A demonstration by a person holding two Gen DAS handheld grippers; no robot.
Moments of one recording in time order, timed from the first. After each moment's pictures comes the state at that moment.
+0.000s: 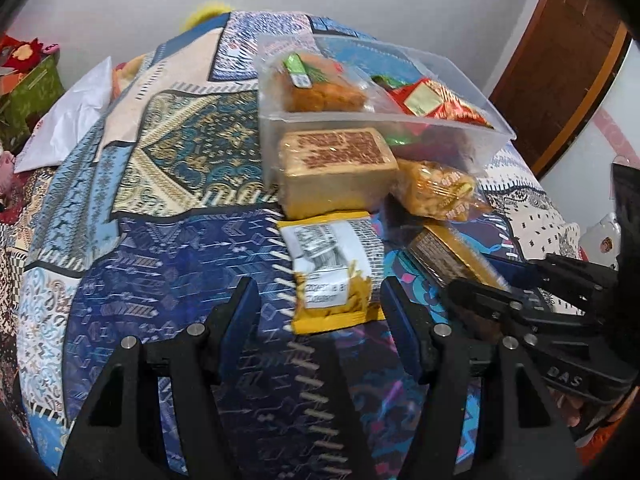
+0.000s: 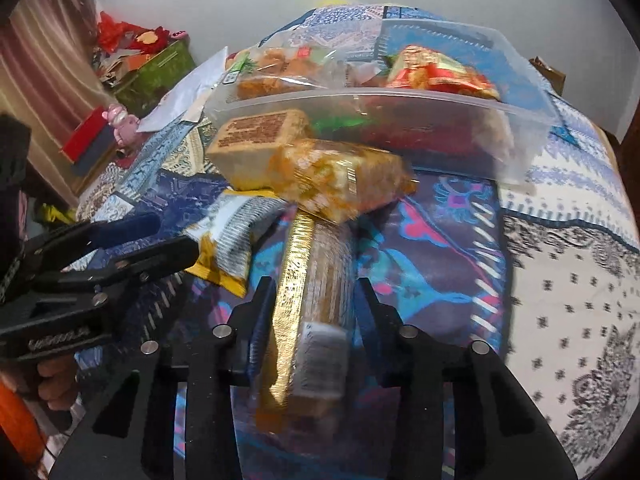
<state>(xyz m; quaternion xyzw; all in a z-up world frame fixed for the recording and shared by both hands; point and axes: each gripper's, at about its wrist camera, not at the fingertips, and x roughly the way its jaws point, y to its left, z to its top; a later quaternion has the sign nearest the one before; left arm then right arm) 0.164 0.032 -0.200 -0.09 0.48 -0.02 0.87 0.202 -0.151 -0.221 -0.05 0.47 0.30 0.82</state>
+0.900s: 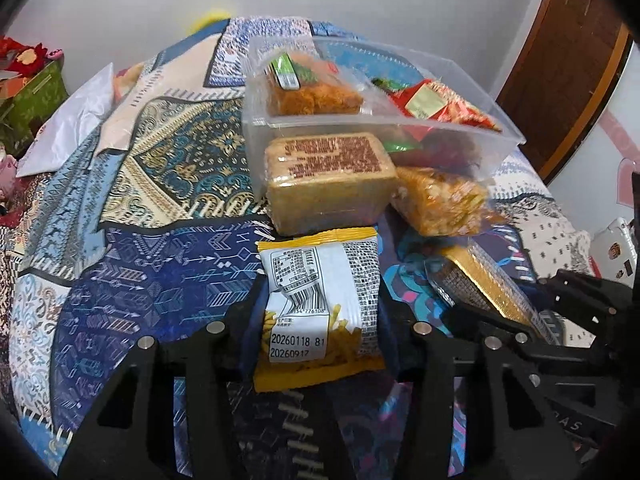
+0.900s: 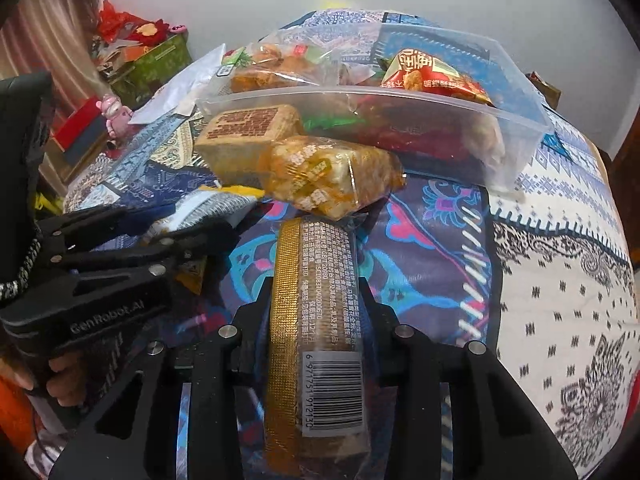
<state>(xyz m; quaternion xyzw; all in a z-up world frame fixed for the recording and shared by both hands) 0.170 0.026 -0.203 -0.08 0.46 0.00 0.88 0.201 -0.145 -0.223 -0.07 0.46 0.31 0.83</state>
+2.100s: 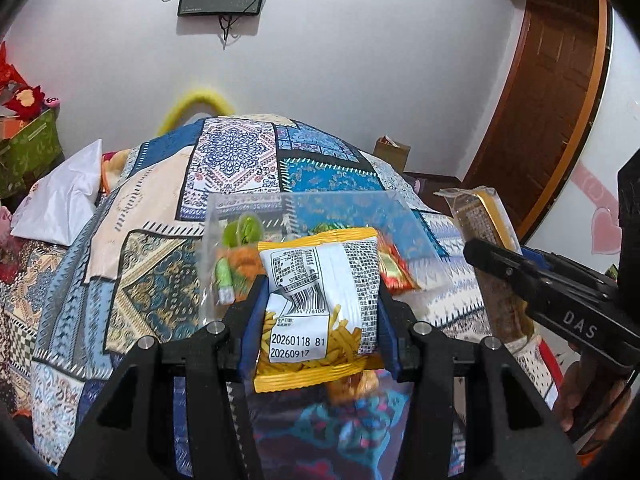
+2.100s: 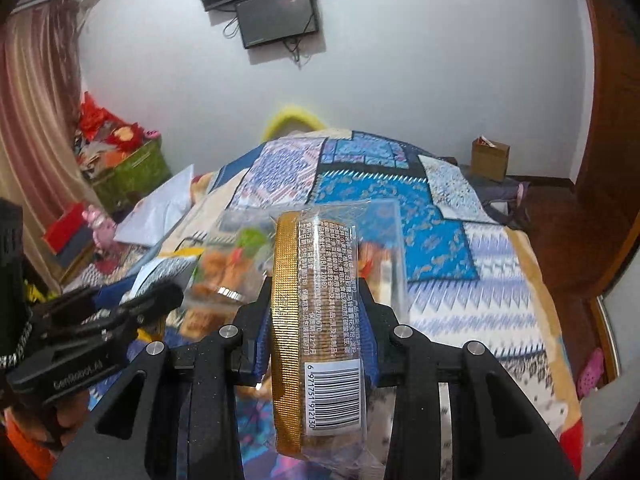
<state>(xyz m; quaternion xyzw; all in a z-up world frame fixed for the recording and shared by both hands) 0.218 0.003 -0.098 -0.09 0.34 -0.02 0.93 0.259 -0.199 -0.114 0.01 0.33 0.25 0.91</state>
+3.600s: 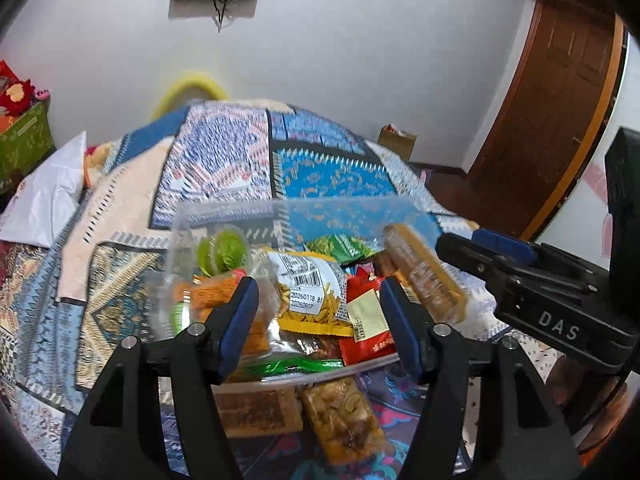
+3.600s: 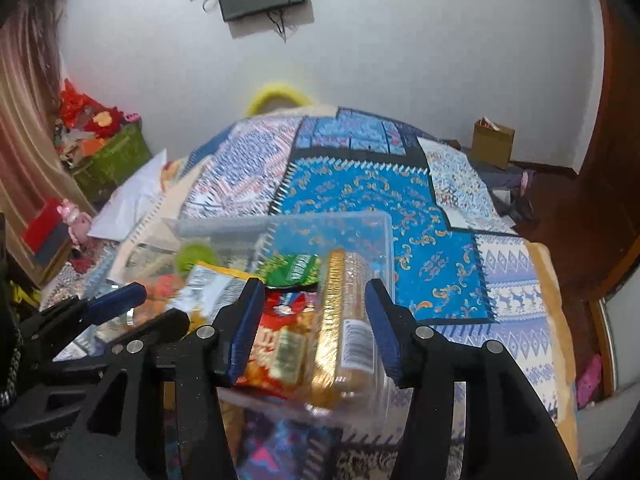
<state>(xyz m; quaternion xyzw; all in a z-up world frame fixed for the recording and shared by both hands) 0.277 0.000 -0.113 -0.10 0.36 -0.02 0.93 0.324 -0.188 -0.129 -0.01 0.36 0.25 0.90</state>
